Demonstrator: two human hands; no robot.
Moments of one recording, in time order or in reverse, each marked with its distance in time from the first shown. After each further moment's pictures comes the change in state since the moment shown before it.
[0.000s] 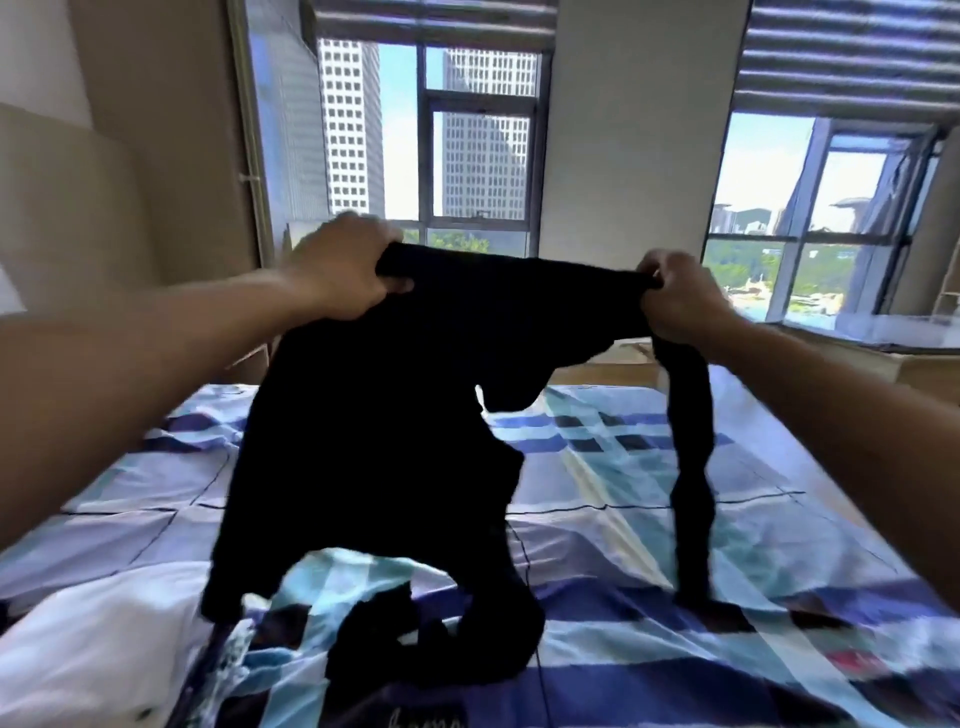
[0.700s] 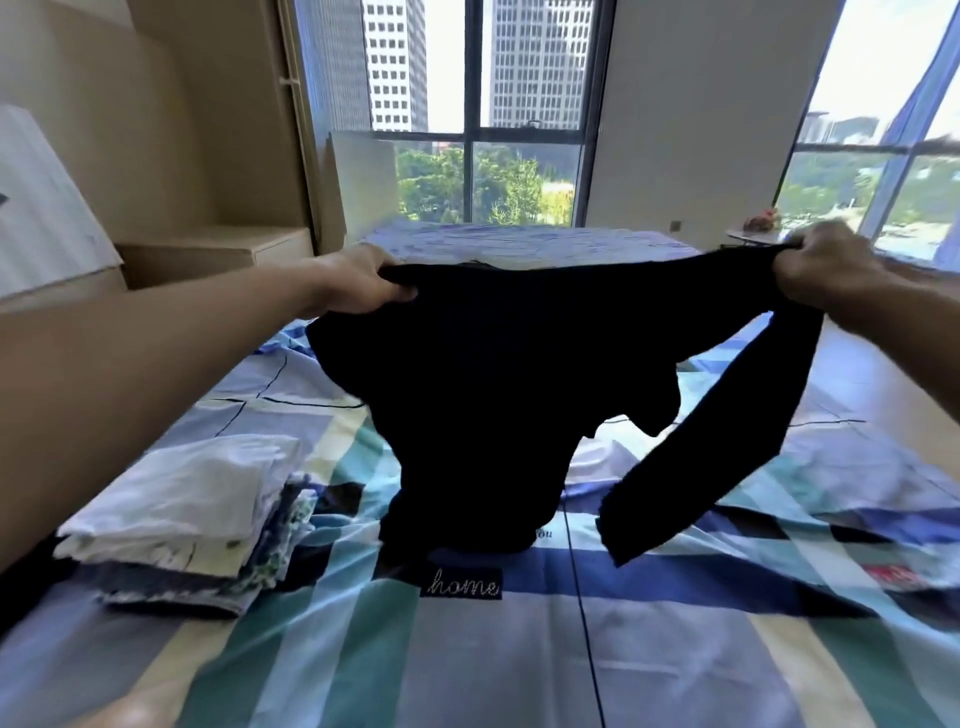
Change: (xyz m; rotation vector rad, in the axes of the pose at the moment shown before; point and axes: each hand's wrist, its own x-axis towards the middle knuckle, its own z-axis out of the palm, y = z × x) left_hand -0.089 -0.031 0.065 -0.368 -0.415 -0.417; right_hand -0.048 0.070 -0.003 -0.108 -0.089 0.258
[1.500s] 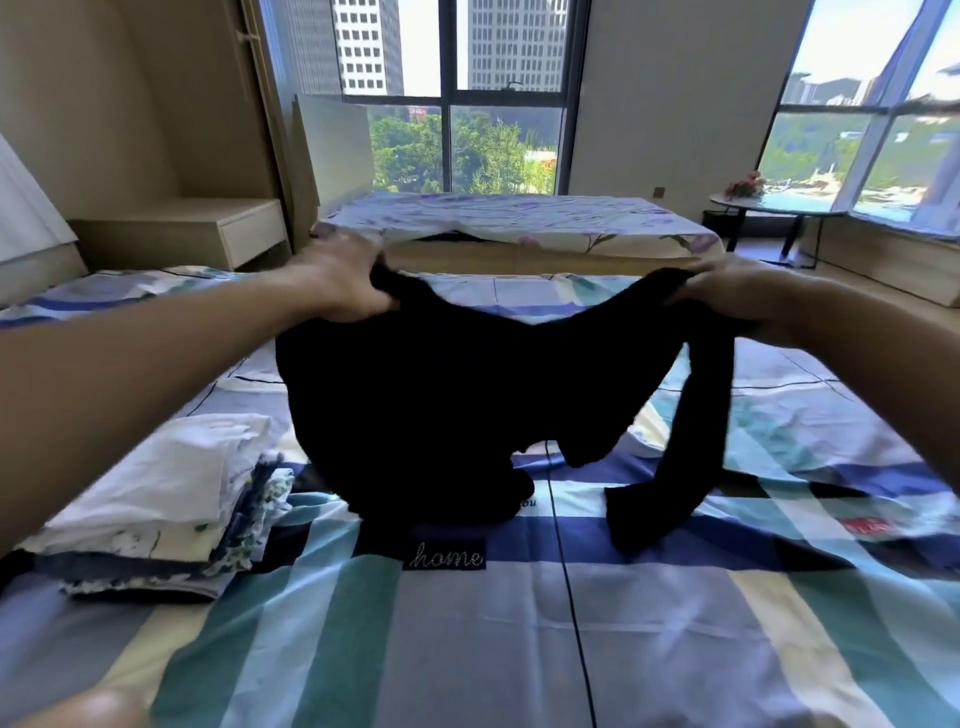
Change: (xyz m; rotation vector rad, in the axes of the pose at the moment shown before) left_hand -0.006 0.011 0.034 0.388 0.052 0.005; right_hand -0.045 -0.006 0.041 0.468 -0.576 0.059
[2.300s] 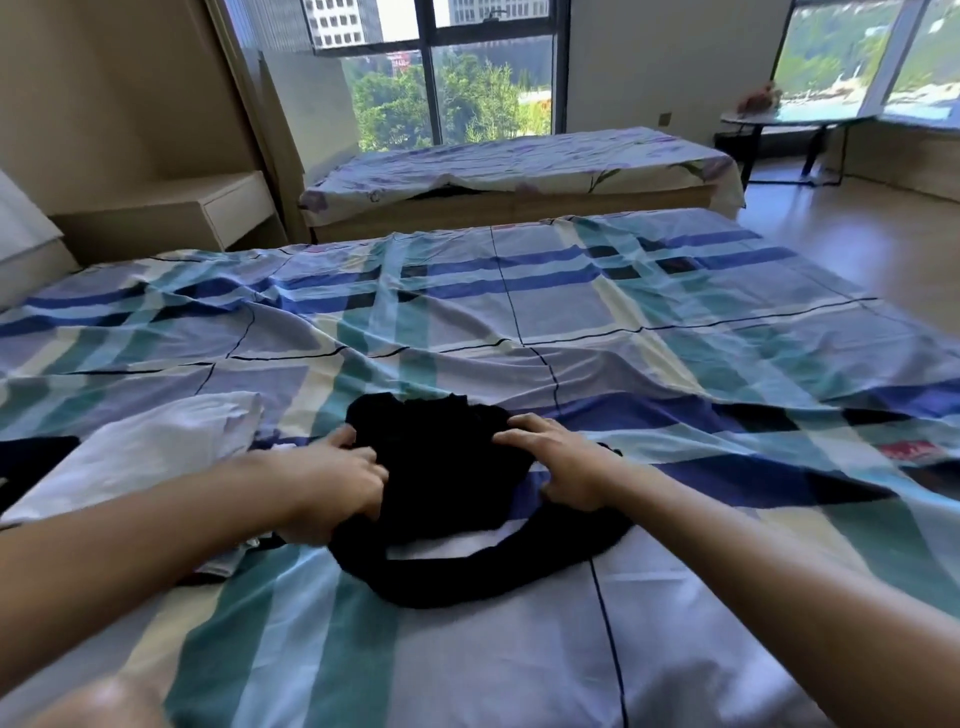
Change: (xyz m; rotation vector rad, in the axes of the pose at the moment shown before) left_hand -0.120 -0.005 0.127 0.829 -0.754 0.701; right_hand -0.018 0.148 0.220 -0.558 -0.424 -0.406
